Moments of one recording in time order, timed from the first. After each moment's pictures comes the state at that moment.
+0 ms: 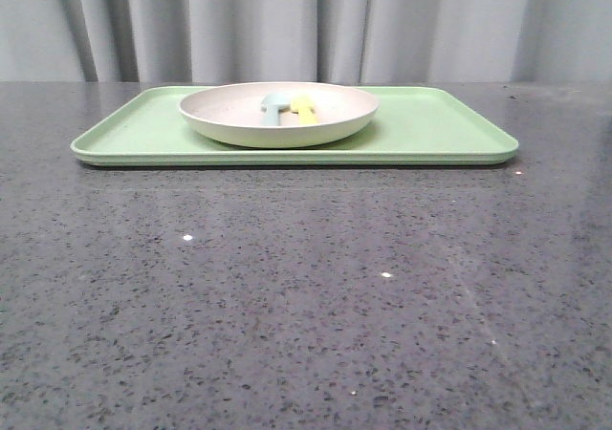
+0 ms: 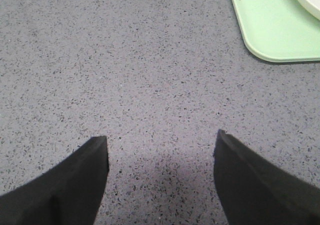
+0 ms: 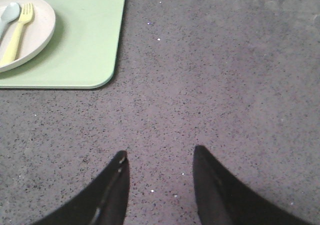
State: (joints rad) left arm 0.00 0.66 -0.67 -0.06 0.75 0.01; right arm 0.09 0.52 -0.84 0.02 0.95 0.10
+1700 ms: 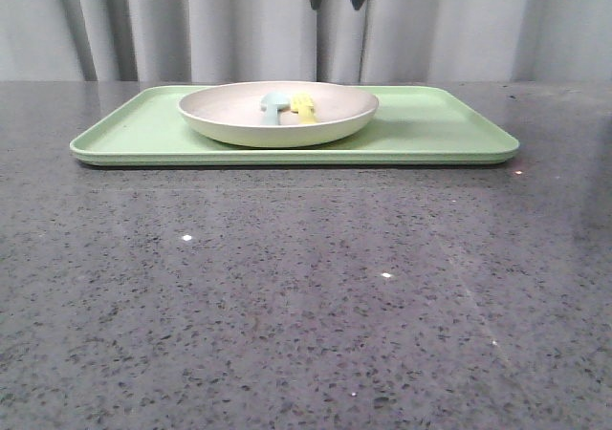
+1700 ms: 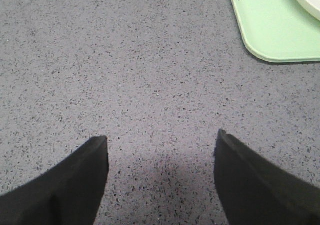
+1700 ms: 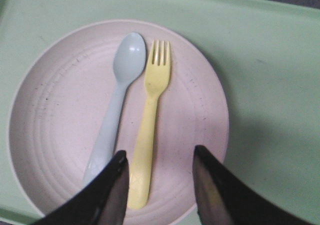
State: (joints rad) left arm 0.00 0.66 -0.67 -0.06 0.75 0.01; right arm 0.56 1.98 -2.07 -0.10 1.10 0.39
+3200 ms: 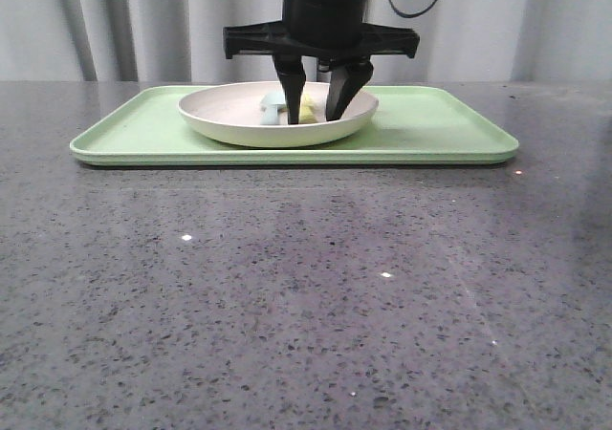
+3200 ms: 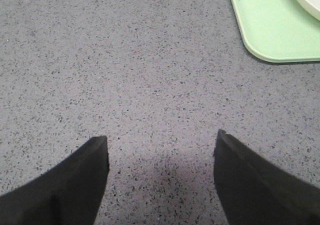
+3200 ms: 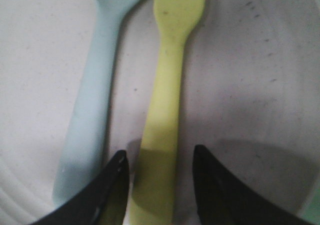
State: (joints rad) left arm 0.00 0.66 -0.67 -0.06 0.75 0.01; right arm 0.59 2.17 -2.07 -0.06 1.14 0.42
